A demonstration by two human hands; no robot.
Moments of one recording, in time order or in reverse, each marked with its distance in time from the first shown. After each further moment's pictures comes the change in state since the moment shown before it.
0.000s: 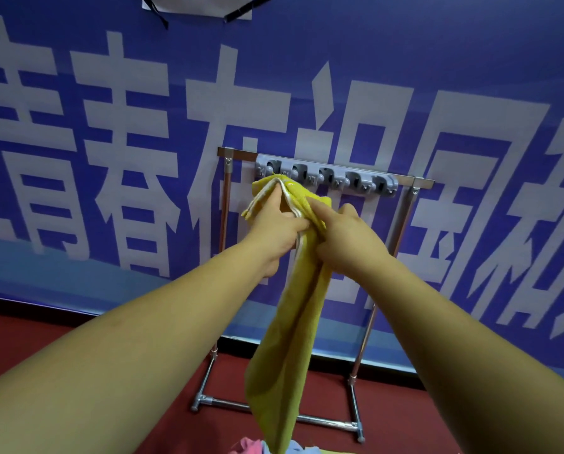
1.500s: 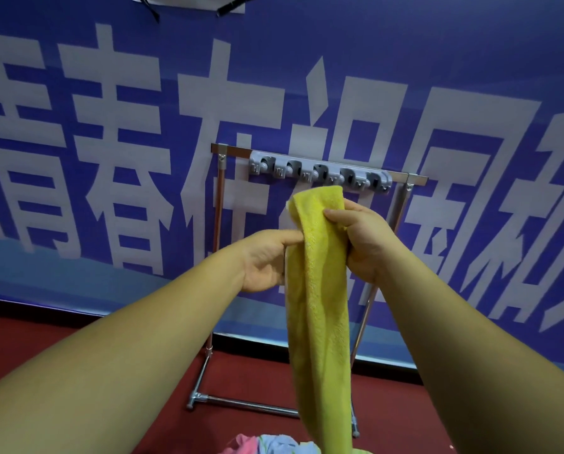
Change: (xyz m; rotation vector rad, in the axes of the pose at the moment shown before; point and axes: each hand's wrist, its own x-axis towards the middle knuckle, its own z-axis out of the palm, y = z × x) left_hand -0.017 -0.017 -0.010 -0.130 -0.388 -0.364; right_hand -0.006 0.019 -0.009 1.445 -0.057 0.301
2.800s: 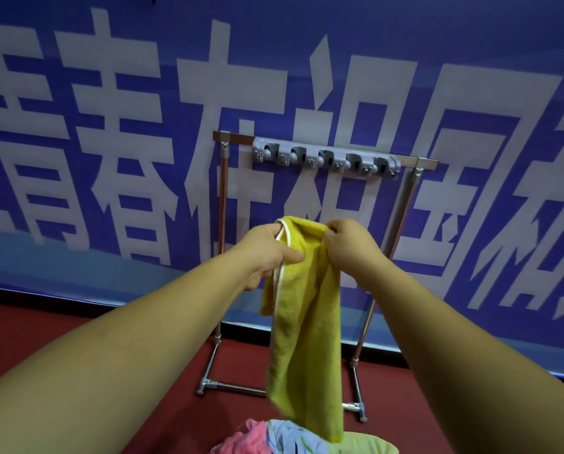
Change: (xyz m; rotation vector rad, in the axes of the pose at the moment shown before) left_hand 0.015 -0.028 -0.017 0.208 0.318 0.039; right_hand 0.020 0.050 0.001 -0.998 0.140 -0.108
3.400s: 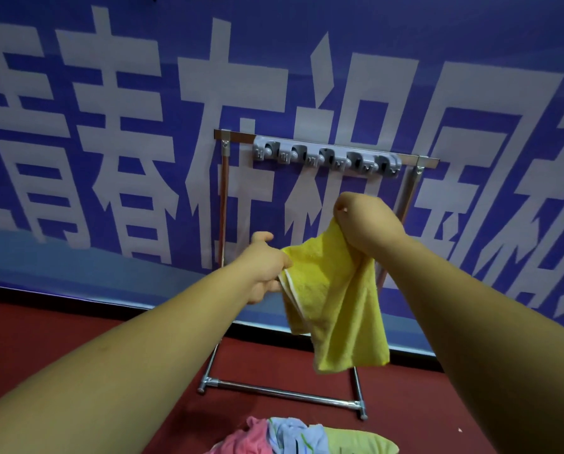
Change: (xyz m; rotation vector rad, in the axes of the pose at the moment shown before) left_hand -0.005 -0.019 0.008 -0.114 0.096 -0.167; right_hand 0.020 -0.003 -0.038 -0.430 0.113 -0.196
